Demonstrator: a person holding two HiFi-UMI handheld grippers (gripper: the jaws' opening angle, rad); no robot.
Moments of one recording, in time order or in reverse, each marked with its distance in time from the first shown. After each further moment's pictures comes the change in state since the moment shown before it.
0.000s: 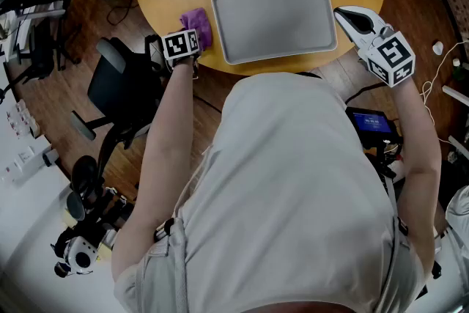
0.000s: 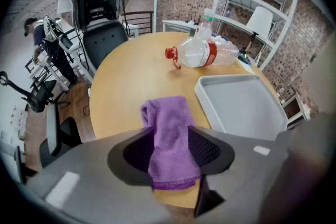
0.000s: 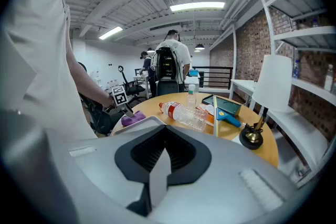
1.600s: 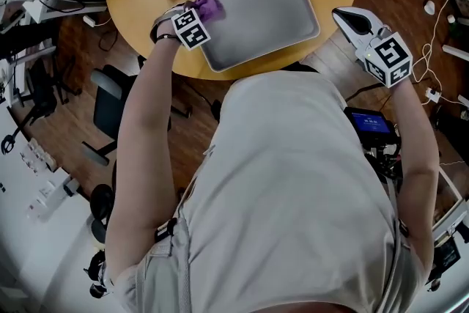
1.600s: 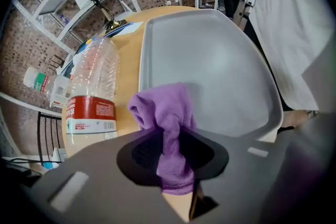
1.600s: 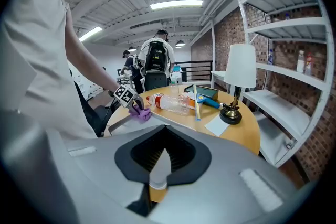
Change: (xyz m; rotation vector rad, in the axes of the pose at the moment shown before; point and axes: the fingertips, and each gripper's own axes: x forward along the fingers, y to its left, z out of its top) left arm 0.063 -0.123 0.069 1.488 0.219 -0.136; right arm -0.038 -0.027 -0.060 0.138 0.017 -0.142
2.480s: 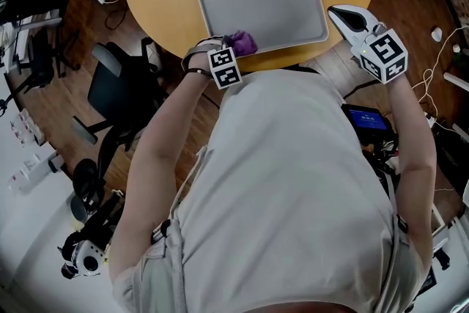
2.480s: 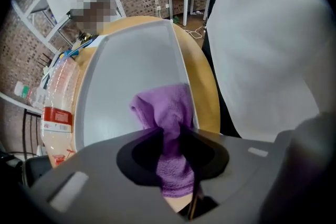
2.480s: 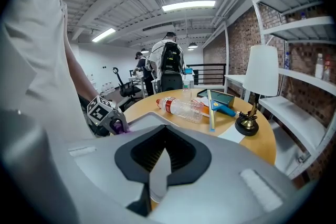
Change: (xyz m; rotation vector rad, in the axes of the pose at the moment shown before) left arm -0.023 -0.172 0.045 -0.010 -0.047 -0.120; right arm 0.028 0.025 0.020 -0.077 -0.021 0.117
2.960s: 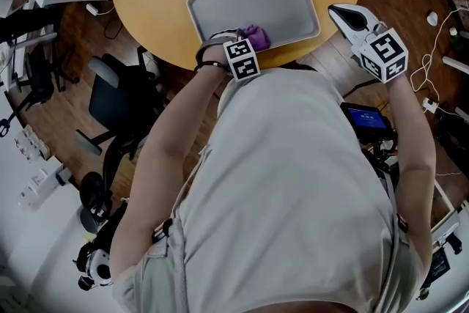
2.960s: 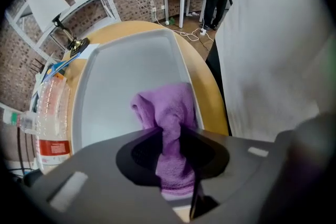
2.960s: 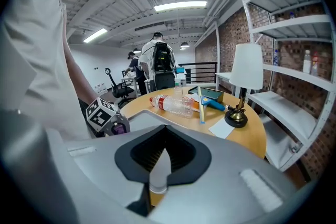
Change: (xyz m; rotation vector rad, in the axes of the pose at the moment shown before) left arm 0.018 0.020 0.066 0.035 -0.008 -0.049; right arm -0.013 -0.019 -0.020 0.059 0.005 -0.069
